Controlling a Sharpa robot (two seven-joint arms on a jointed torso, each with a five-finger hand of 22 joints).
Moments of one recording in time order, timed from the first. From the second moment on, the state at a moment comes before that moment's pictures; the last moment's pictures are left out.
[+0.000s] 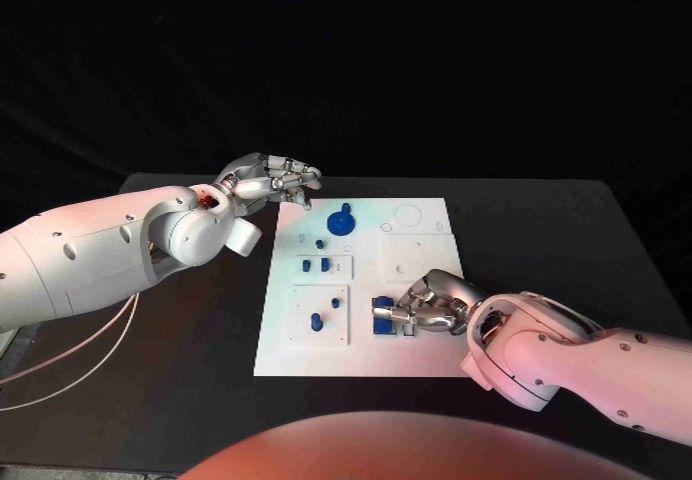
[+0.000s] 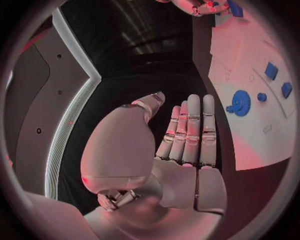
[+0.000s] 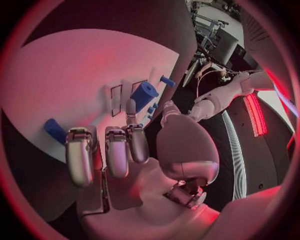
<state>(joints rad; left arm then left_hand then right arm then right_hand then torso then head) 1.18 -0.87 -0.04 1.40 -0.18 -0.06 0.25 1.34 -0.20 0.45 0.13 0.18 0.83 0.19 0.28 0.41 0.98 0.14 0.34 0.15 0.96 0.07 0.94 0.47 0.17 0.94 0.18 0.33 1.16 1.03 -0.89 -0.16 1.90 -1.15 -0.48 -0.50 0.98 -0.08 -0.11 0.29 0.16 1.08 0.07 0.20 0.66 1.47 -0.01 1.43 1.31 1.47 -0.06 1.57 1.31 0.01 1.47 0.04 1.54 1.31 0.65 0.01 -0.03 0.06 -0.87</state>
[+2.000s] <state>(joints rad) 1.18 -0.88 -0.04 1.40 -0.18 -0.06 0.25 1.34 -0.20 0.46 0.13 0.18 0.83 0.19 0.28 0.41 0.98 0.14 0.34 0.15 0.96 0.07 0.94 0.47 0.17 0.94 0.18 0.32 1.15 1.03 -0.93 -0.16 1.89 -1.25 -0.39 -0.45 1.27 0.00 -0.23 0.29 0.14 1.16 0.02 0.29 0.84 1.46 -0.04 1.52 1.31 1.47 -0.10 1.57 1.31 0.01 1.46 0.02 1.57 1.31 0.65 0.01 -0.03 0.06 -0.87</state>
